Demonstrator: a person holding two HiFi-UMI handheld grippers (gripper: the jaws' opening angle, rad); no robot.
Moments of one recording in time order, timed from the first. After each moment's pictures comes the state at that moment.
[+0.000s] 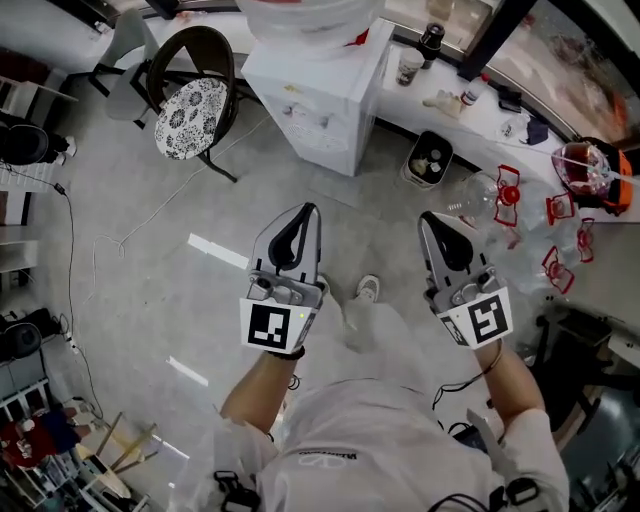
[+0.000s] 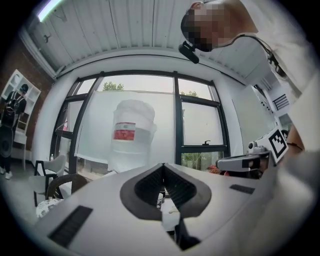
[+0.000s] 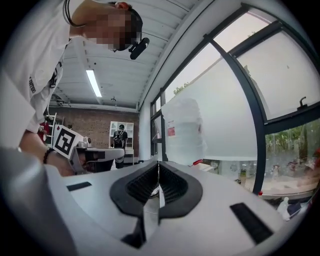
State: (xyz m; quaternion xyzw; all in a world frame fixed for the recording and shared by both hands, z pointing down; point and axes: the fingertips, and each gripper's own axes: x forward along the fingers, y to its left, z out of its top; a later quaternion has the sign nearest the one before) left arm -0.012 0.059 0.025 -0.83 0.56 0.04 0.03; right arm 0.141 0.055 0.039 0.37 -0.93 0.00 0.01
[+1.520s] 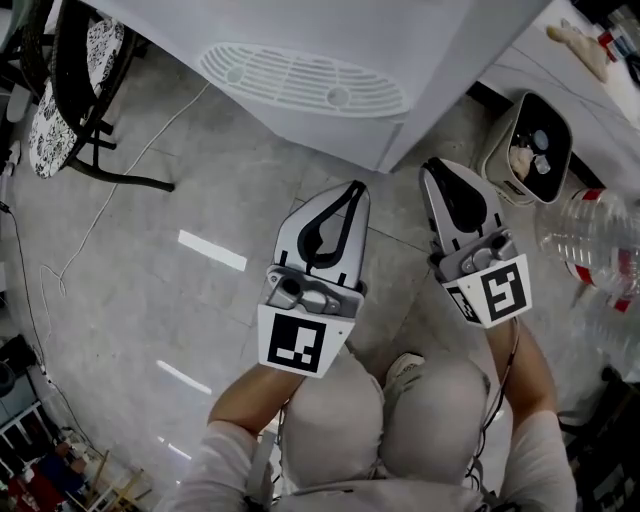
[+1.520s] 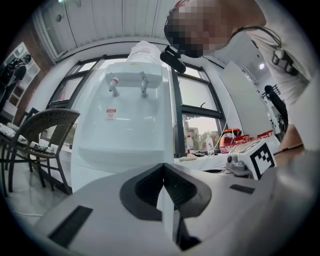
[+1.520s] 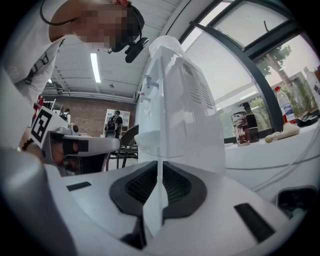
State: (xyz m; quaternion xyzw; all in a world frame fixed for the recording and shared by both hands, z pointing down) left arm -0.025 -0.160 0.632 -0.86 0.51 0.02 0.03; right arm 0.047 -0.197 0.670 0.38 -0.93 0.01 -0.01
